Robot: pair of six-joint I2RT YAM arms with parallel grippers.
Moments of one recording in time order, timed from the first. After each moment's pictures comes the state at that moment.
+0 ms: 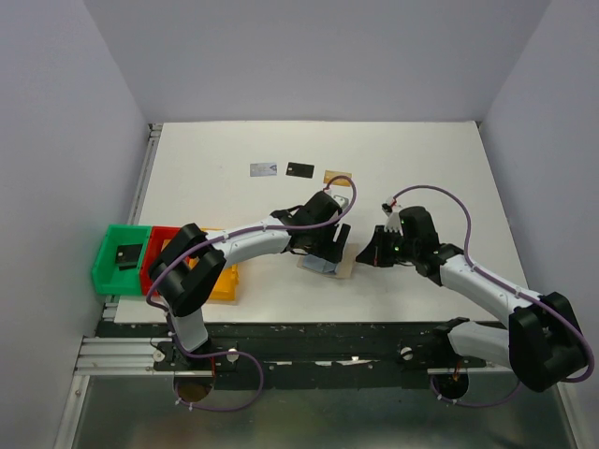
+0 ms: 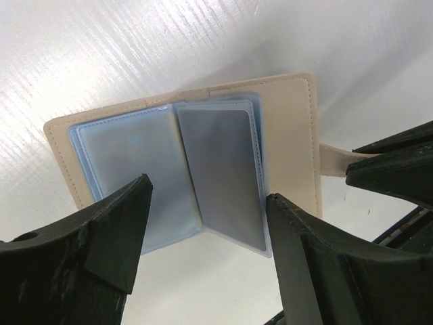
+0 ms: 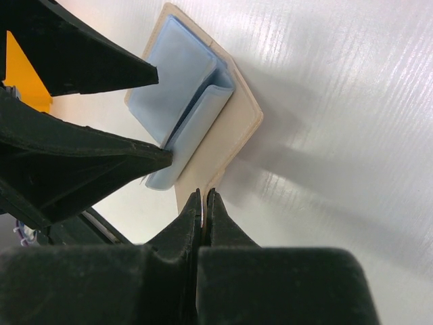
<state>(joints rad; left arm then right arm) -0.86 1.76 1.16 -0.33 0.09 -0.40 0.42 1.17 0.53 -0.10 -0.40 0.46</state>
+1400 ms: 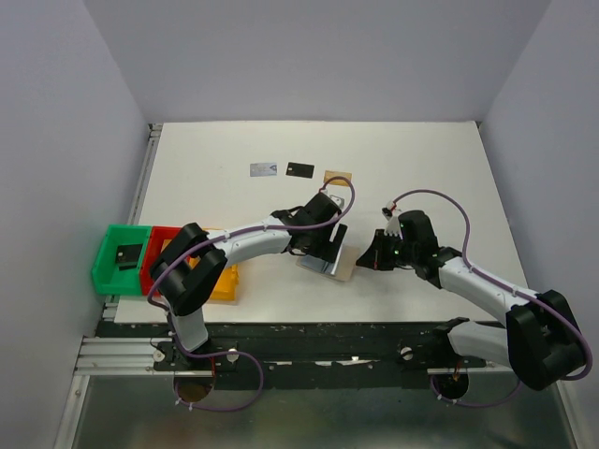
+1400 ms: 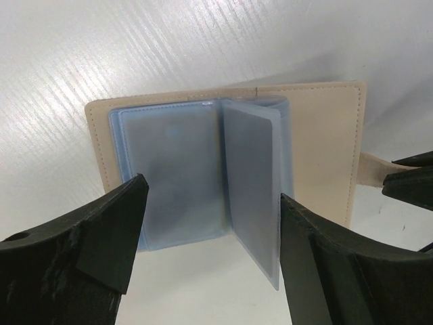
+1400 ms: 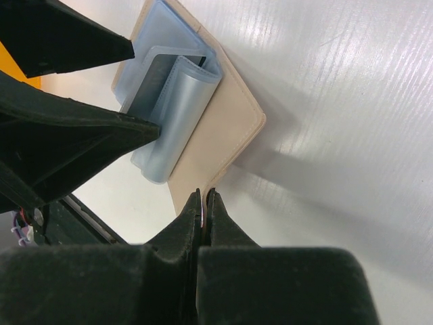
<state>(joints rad) -0.86 1.77 1.16 -0.37 -0.01 -0.41 0.42 1.18 0.49 -0.07 -0.40 0.47</state>
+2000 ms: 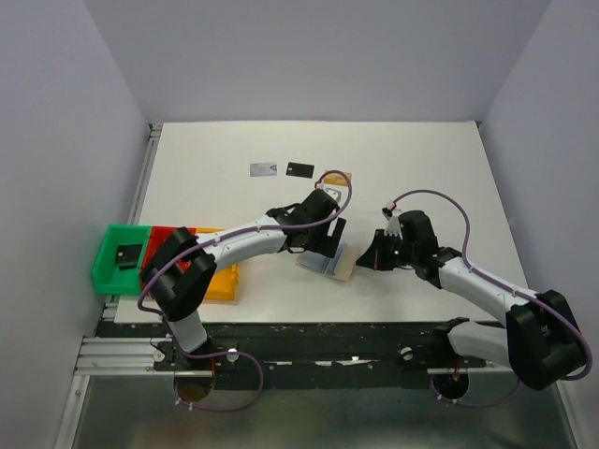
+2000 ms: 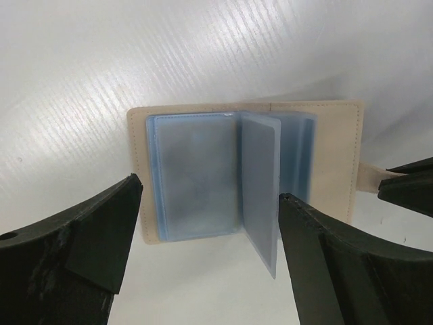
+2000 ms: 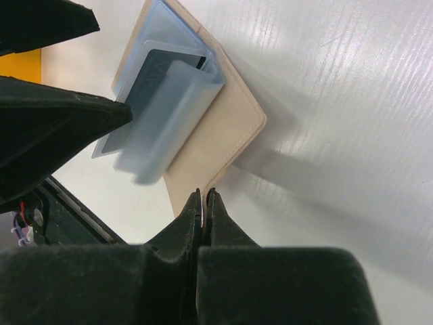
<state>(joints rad) -0.86 1.72 1.17 -0.39 -0.09 -0.41 0.42 1.18 0.49 -0.06 -0.40 0.47</state>
